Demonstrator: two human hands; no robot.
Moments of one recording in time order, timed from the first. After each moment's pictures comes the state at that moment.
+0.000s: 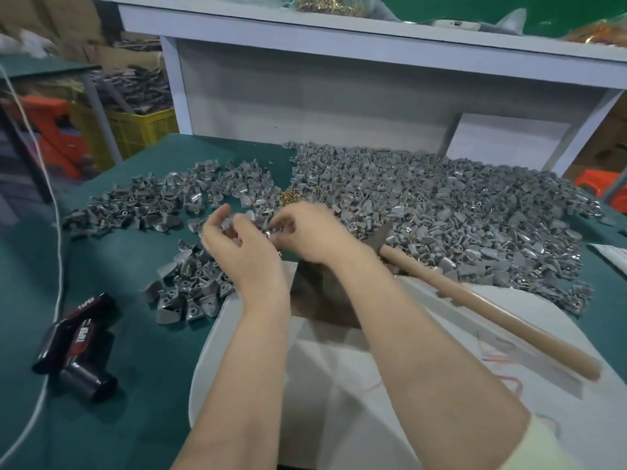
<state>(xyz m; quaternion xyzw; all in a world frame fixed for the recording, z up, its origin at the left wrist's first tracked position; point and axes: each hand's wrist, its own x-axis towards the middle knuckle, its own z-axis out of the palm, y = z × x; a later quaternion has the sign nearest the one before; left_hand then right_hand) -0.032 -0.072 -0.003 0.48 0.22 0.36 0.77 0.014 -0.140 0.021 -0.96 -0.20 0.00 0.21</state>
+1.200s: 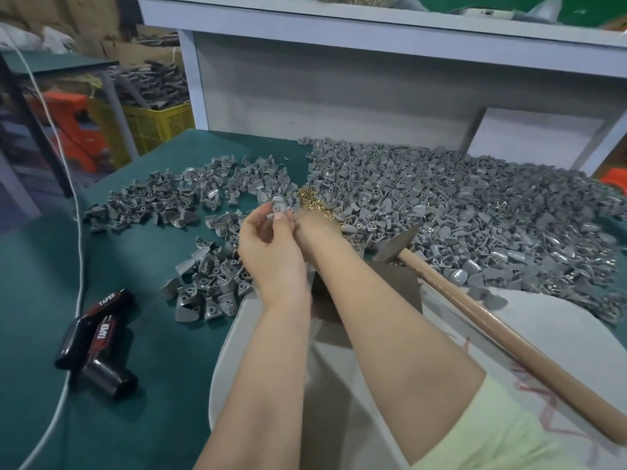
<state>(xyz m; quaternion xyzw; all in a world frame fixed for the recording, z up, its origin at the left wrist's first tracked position) -0.029 -0.073 -0.006 0.42 0.19 0.29 0.84 0.055 -0.105 -0.008 -0.98 -0.10 0.08 0.15</state>
